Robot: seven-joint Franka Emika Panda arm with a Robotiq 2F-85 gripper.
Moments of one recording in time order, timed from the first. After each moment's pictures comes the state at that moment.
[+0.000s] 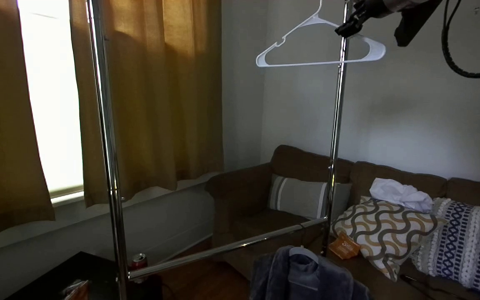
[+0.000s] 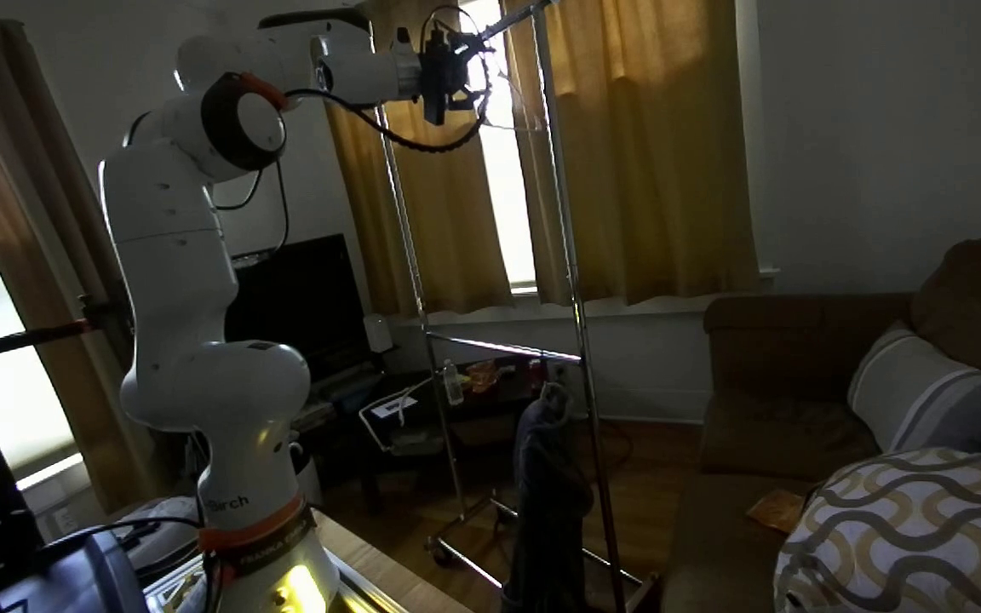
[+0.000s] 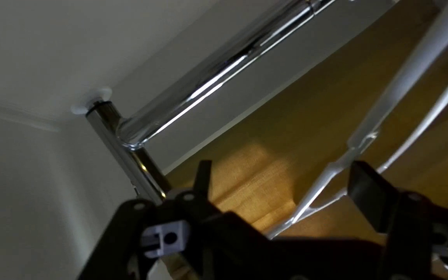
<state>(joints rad) 0.42 0.02 -0.04 -1.40 1.71 3.92 -2.71</state>
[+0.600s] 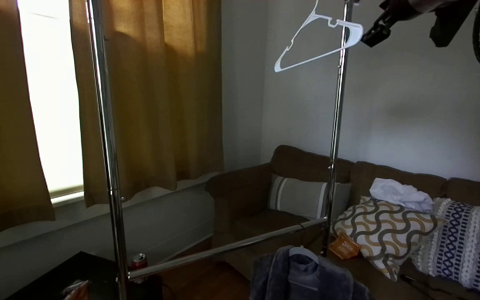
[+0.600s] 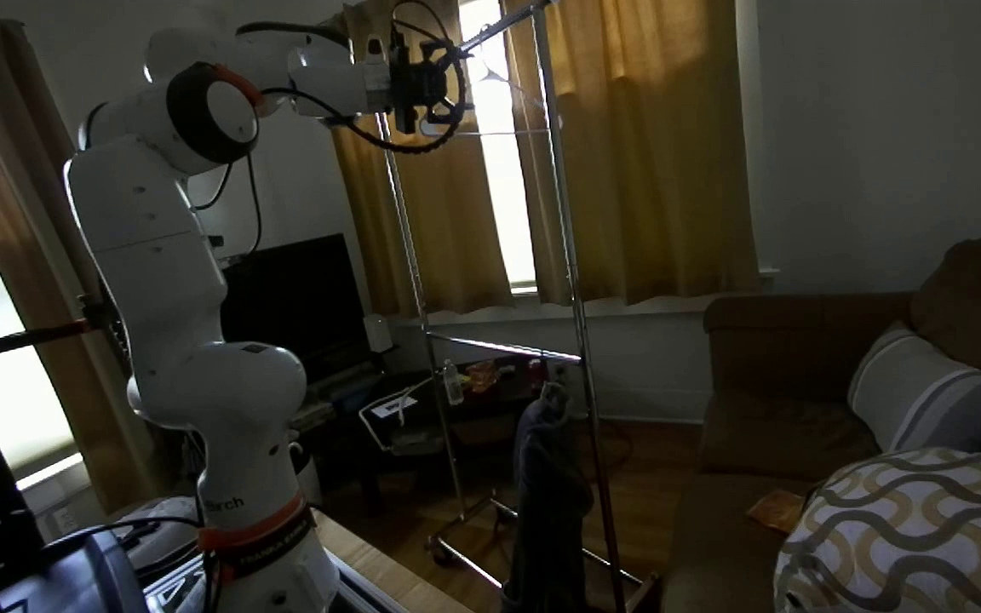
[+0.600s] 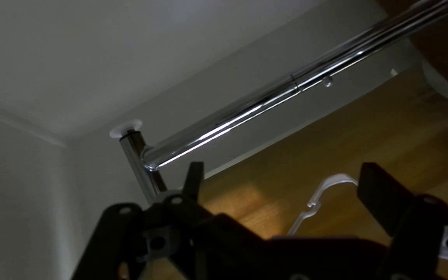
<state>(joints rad) 0.32 -0.10 0.13 -1.63 1.64 4.12 -2.71</state>
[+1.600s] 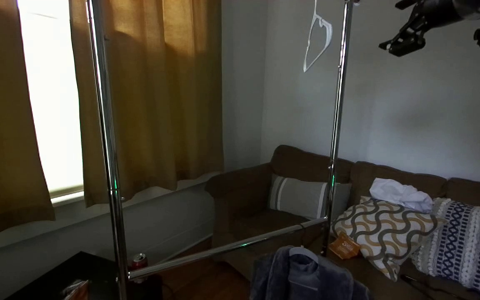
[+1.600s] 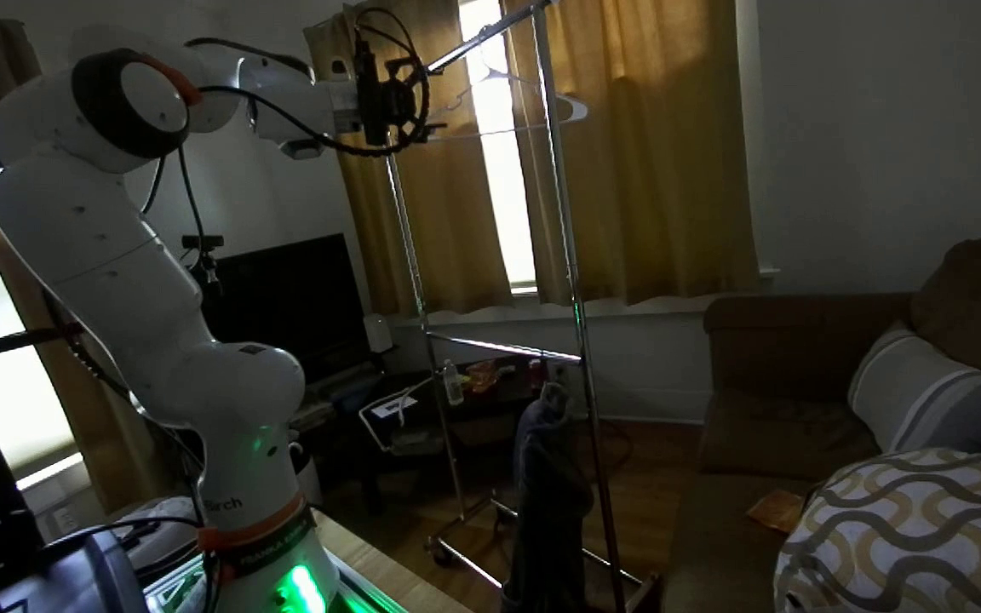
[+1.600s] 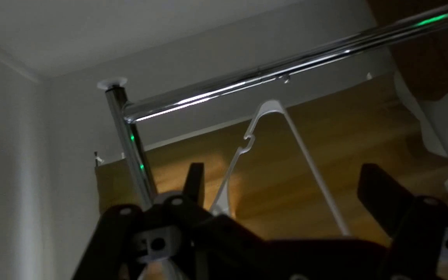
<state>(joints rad) 0.29 -0.35 0.23 -2.01 1.56 4.05 -2.70</state>
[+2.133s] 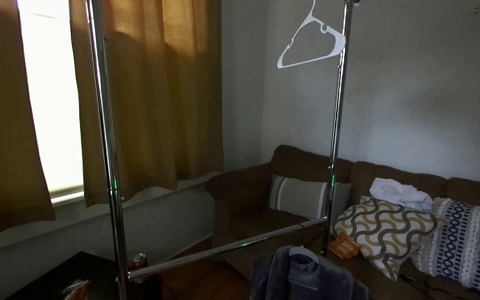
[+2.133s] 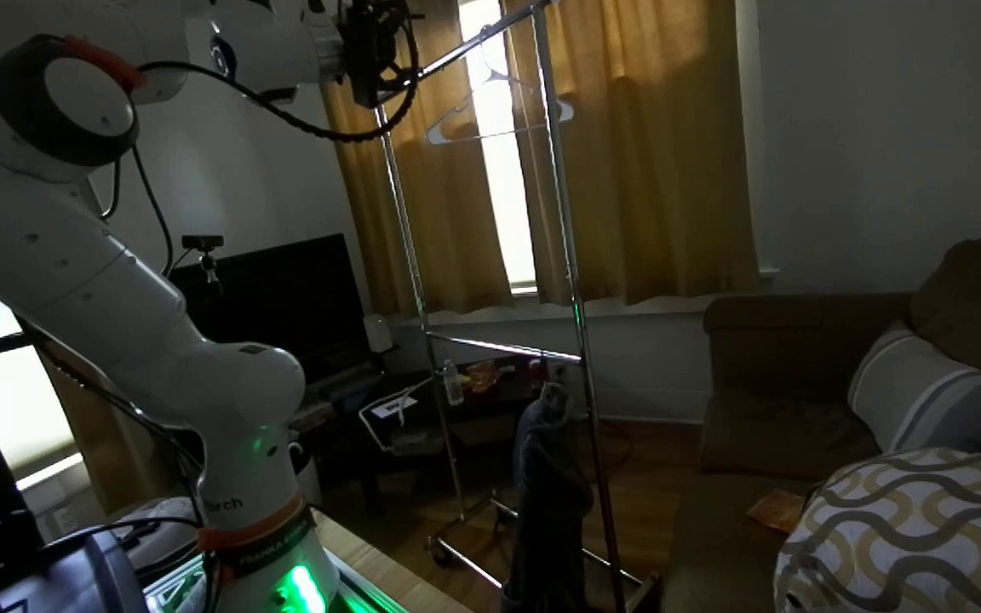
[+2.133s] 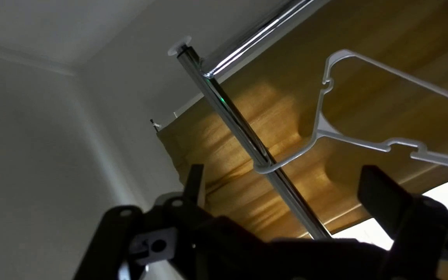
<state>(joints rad) 0.30 -0.52 0.16 -1.94 1.63 3.80 -2.56</state>
